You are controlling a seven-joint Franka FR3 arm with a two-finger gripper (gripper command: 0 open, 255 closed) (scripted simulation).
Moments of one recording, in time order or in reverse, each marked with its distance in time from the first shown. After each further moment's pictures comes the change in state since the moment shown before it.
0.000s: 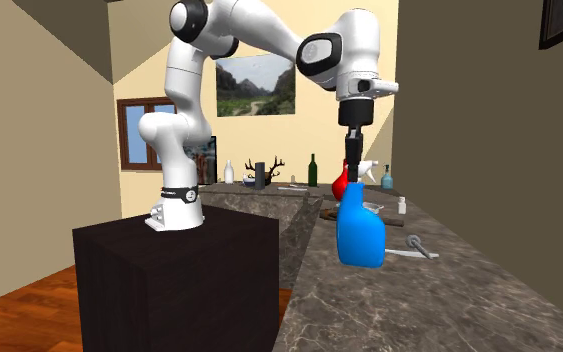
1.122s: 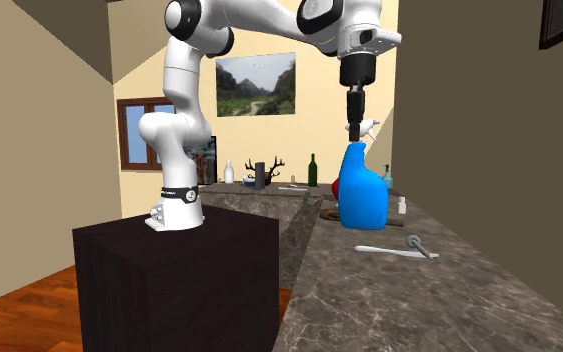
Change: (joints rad) arm -0.002 -0.071 0.000 0.139 0.002 -0.210 -0.003
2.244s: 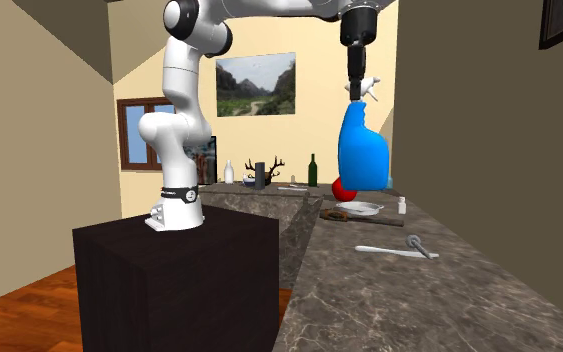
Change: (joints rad) arm 0.001 -0.021 0.001 0.198 0.001 -0.219 0.002
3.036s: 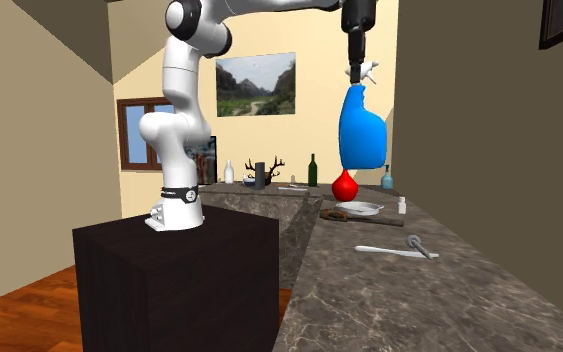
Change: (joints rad) arm 0.039 -0.015 0.028 0.098 -0.002 -0.113 0.066
